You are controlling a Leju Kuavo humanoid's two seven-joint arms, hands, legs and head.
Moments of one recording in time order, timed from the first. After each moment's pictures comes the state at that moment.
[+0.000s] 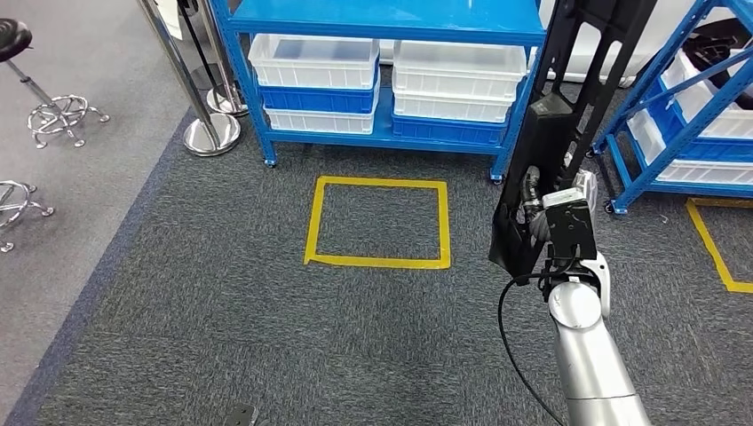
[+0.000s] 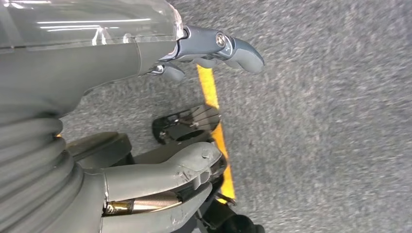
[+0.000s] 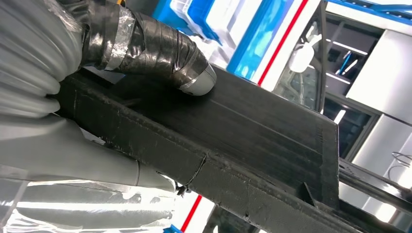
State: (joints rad) left arm -0.14 -0.21 0.72 -0.22 -0.92 -0.07 -0.47; right arm -0.38 -0.07 0.03 -1.52 0.28 -0.34 -0.24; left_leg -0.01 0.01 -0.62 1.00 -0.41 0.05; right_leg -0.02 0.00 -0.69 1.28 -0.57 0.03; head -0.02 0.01
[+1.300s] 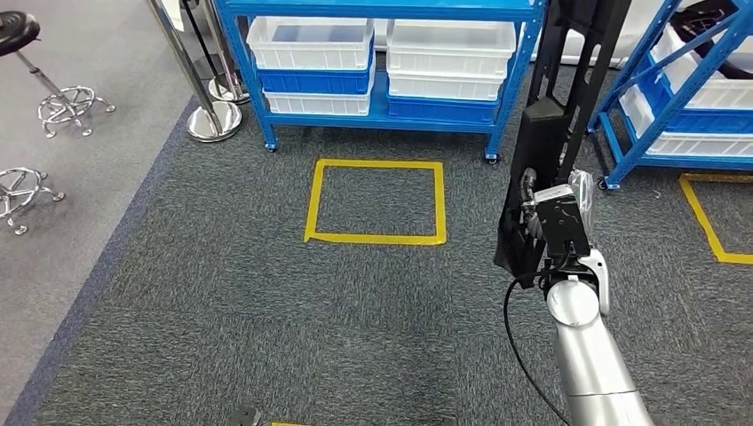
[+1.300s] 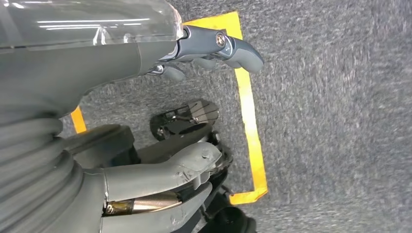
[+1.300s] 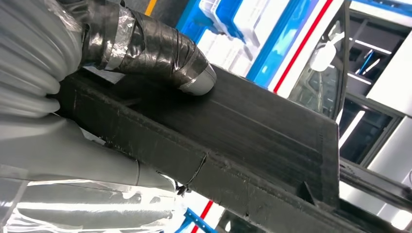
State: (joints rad) left arm -0.13 -0.21 0.72 -0.23 -0.92 -0.07 -0.47; right arm -0.39 -0.08 0.03 -1.49 0.34 -0.33 -0.20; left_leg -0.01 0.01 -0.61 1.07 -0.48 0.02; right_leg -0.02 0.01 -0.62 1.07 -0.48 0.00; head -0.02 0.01
